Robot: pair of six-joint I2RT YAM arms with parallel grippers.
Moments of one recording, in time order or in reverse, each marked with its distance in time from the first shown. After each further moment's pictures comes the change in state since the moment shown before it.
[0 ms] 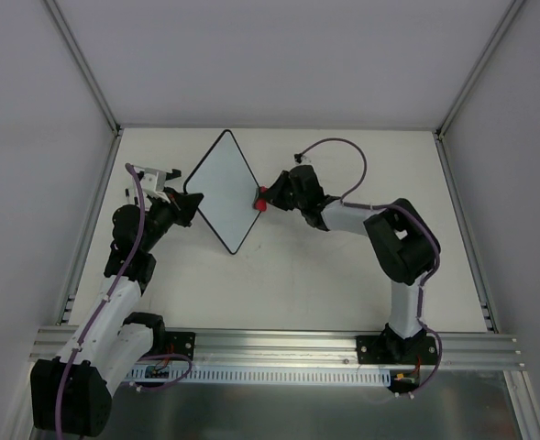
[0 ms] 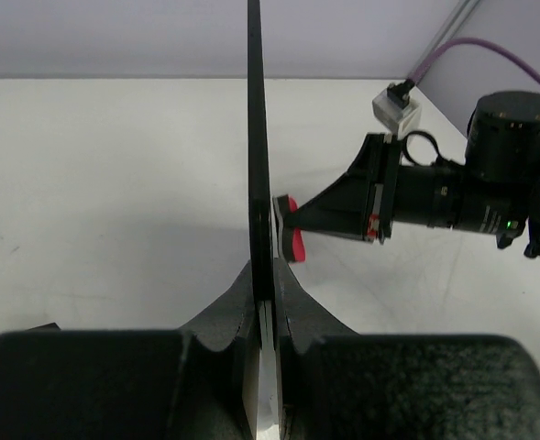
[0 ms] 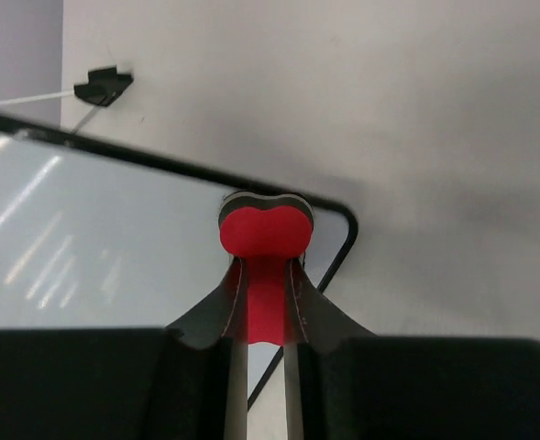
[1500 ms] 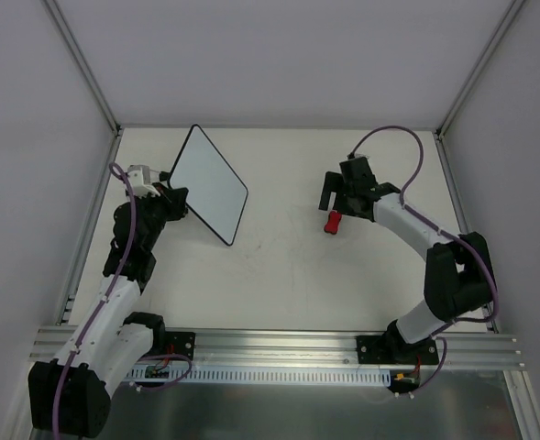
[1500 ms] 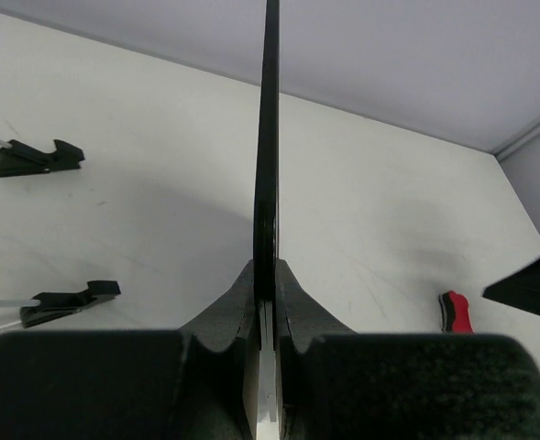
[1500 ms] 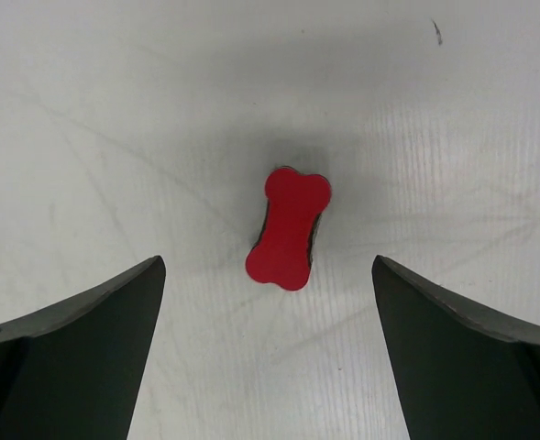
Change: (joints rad) left arm -0.018 -0.014 0.021 -0.078 -0.293 -0.128; right arm -0.252 -0.374 -0.061 -0.776 0.261 -0.378
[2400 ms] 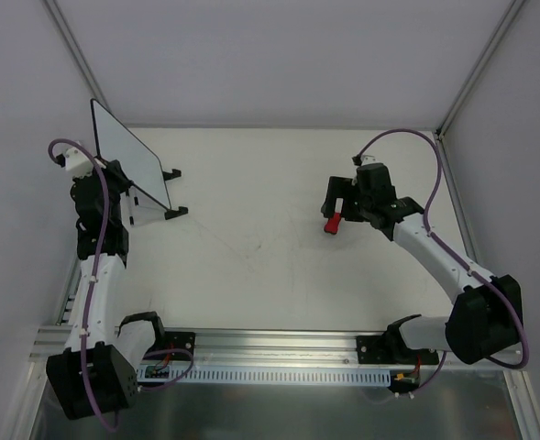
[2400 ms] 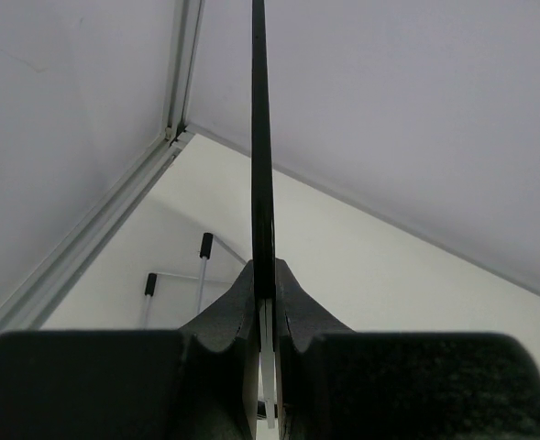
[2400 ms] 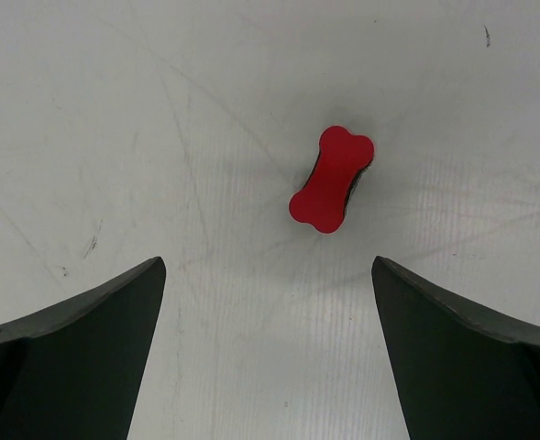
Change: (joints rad) left arm 0.326 0.108 0.243 -0.051 -0.206 0.117; right arm 0.000 -0.292 -0.104 -0.011 -0.164 -0.105
